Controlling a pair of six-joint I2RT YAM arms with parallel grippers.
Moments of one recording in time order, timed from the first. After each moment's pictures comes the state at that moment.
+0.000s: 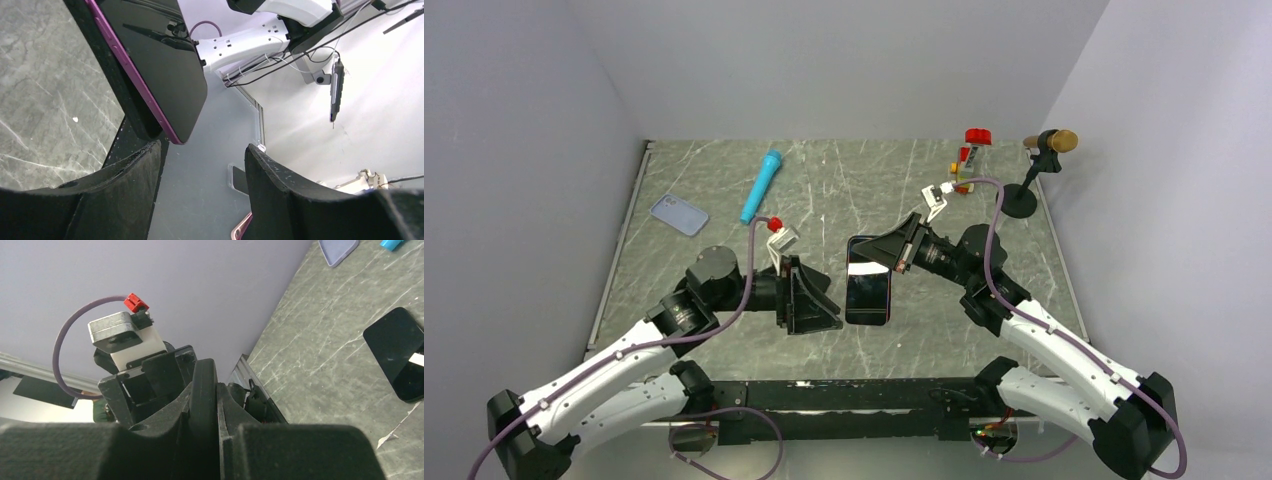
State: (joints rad) left arm -0.82 0.77 0.67 0.04 0.70 -0.79; right arm 0.64 0.91 0.66 0.33 -0.48 1.12
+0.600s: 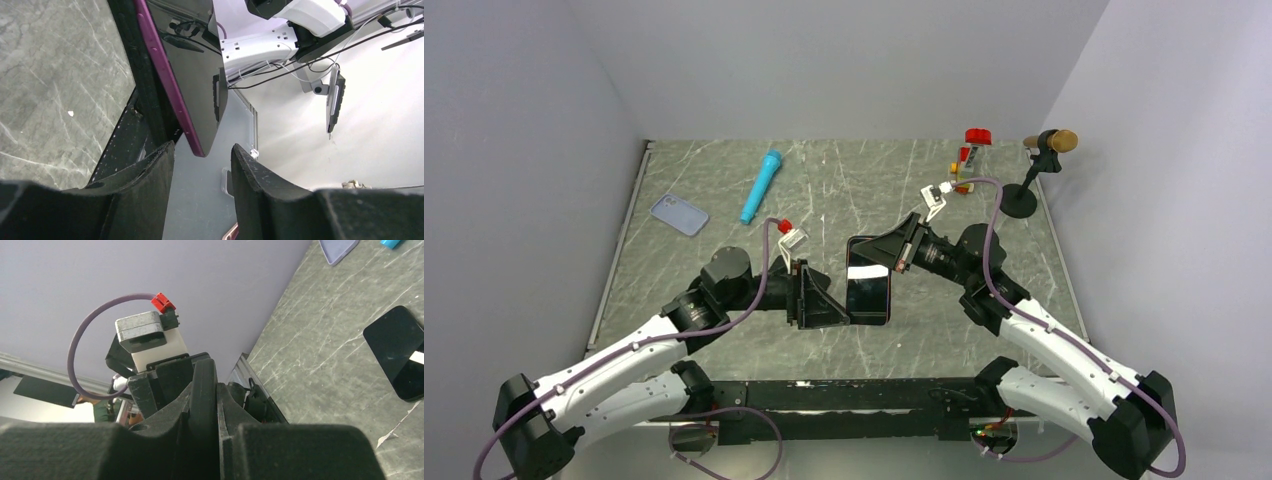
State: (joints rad) left arm -0.84 0.84 0.63 0.13 0.67 -0.87; right arm 0.64 0.92 0.66 0.33 -0.48 1.13
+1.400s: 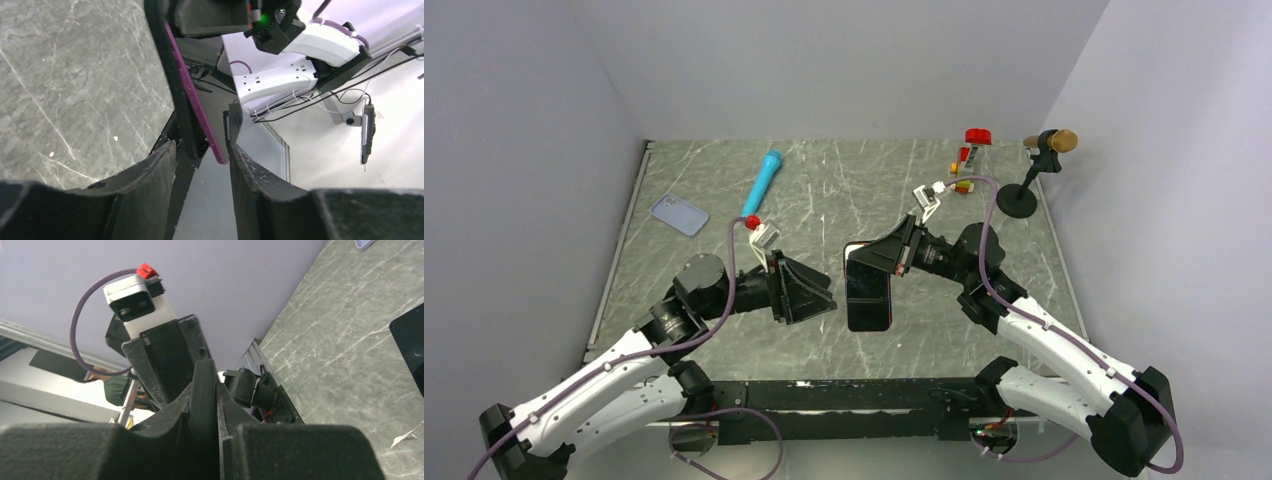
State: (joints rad) left arm -0.83 0.69 0.65 0.02 0.48 -0.77; right arm 0.64 0.94 0.66 0.38 -0.57 1.13
